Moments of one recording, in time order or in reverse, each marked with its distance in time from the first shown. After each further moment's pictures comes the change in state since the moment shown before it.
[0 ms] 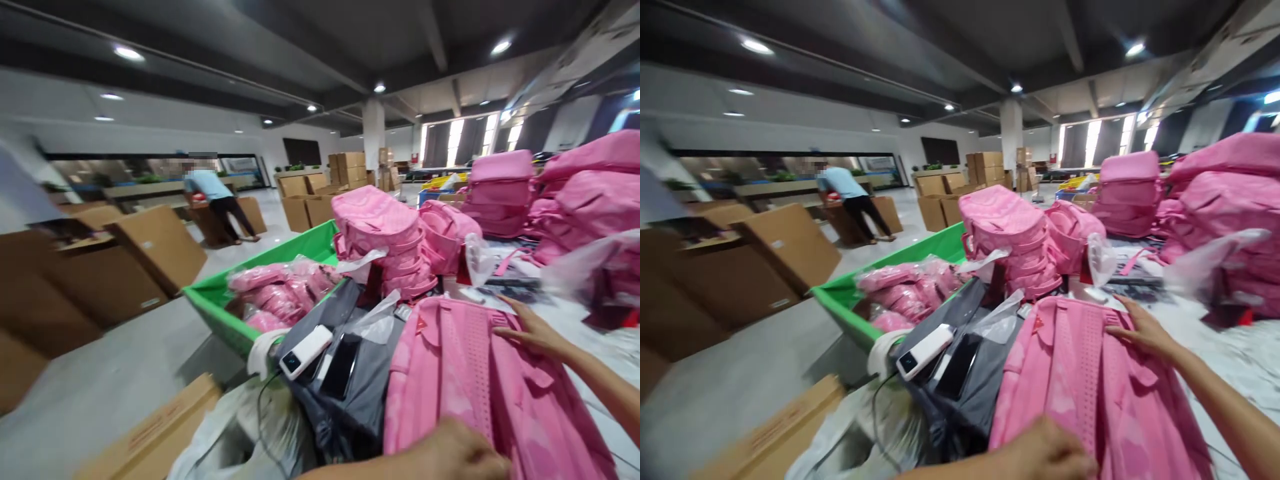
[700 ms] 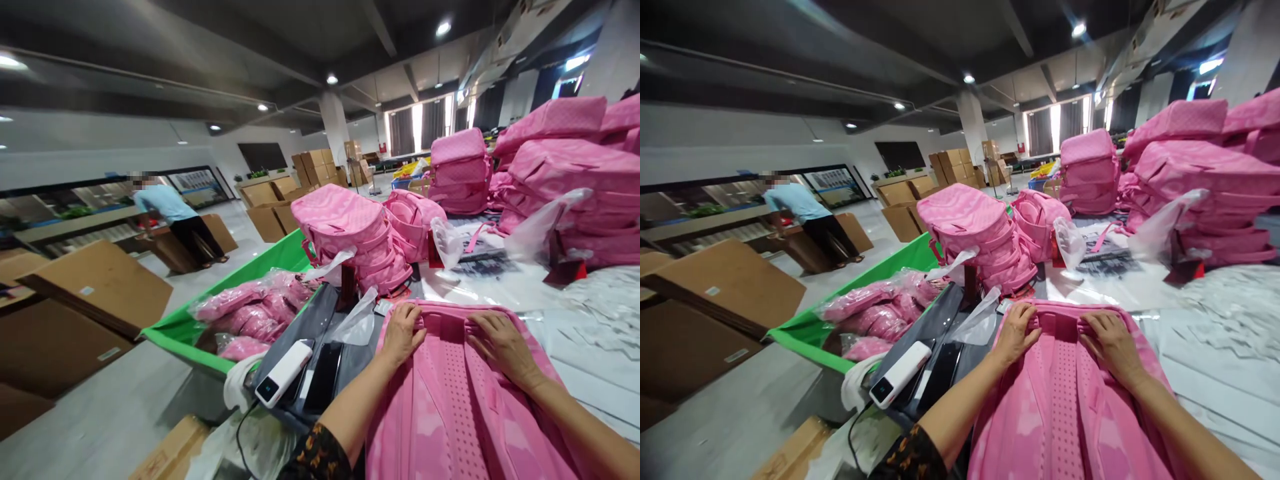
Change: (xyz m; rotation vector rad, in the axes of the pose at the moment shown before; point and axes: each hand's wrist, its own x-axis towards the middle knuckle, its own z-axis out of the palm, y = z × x) left_hand 0.122 -0.061 -0.088 0.790 0.596 0.367; right_hand -0.081 0.000 0.082 -0.256 0.464 -0.283
